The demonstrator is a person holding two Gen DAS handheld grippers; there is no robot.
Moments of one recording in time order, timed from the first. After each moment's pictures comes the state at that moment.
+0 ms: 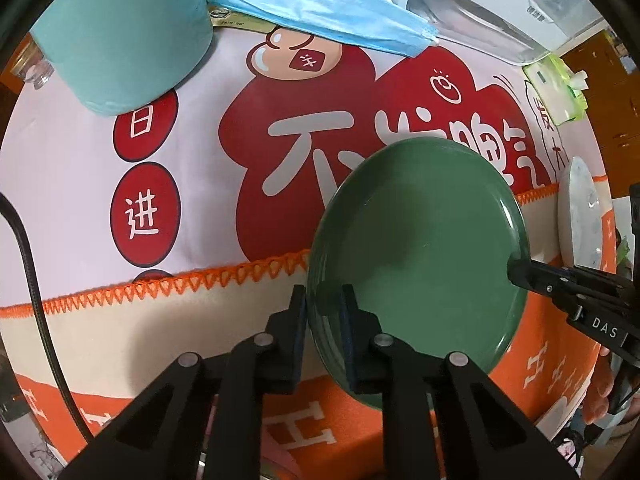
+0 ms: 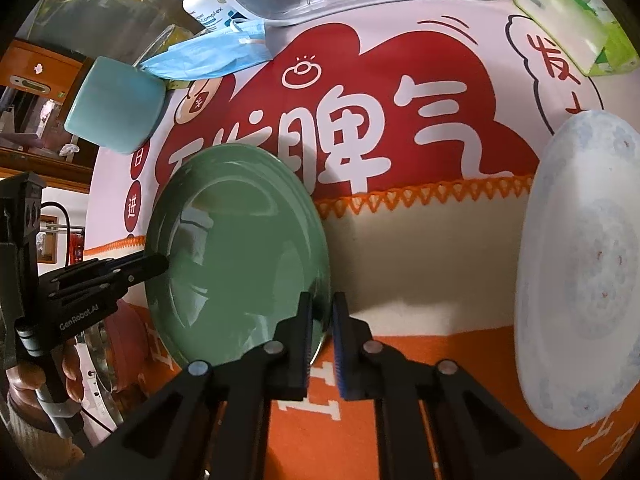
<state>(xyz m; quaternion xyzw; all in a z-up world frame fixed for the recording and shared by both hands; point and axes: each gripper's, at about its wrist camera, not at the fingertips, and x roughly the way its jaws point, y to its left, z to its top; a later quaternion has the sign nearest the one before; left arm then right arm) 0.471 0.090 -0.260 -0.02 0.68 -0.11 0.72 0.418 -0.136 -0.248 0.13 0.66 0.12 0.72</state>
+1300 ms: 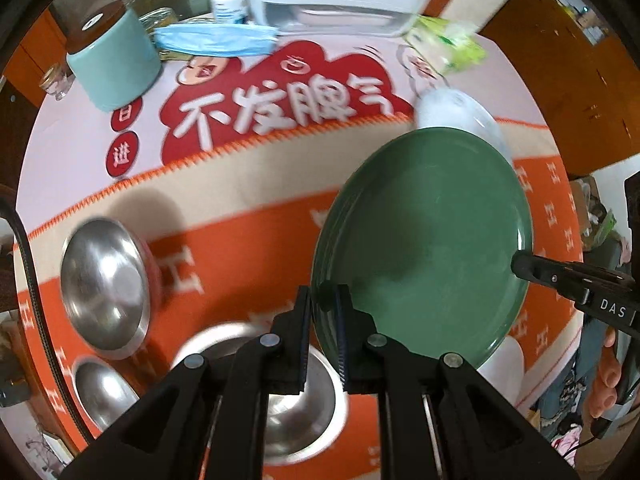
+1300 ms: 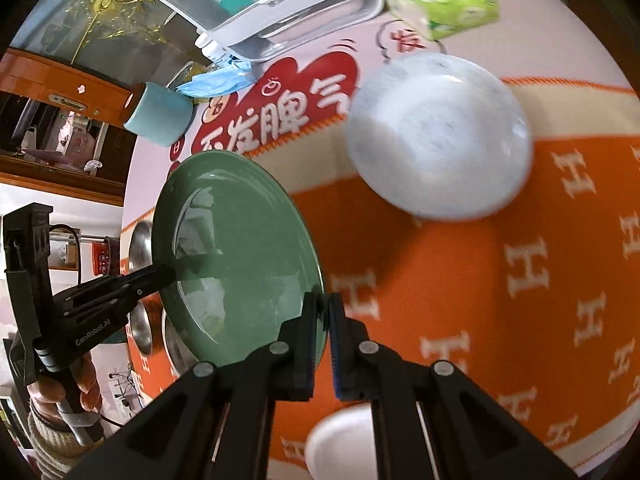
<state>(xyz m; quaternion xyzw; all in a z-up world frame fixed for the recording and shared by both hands) 0.327 -0.024 -0.141 0.00 0.66 -0.14 0.74 0.275 -0.243 -0.146 0.18 0.64 0.11 0.73</state>
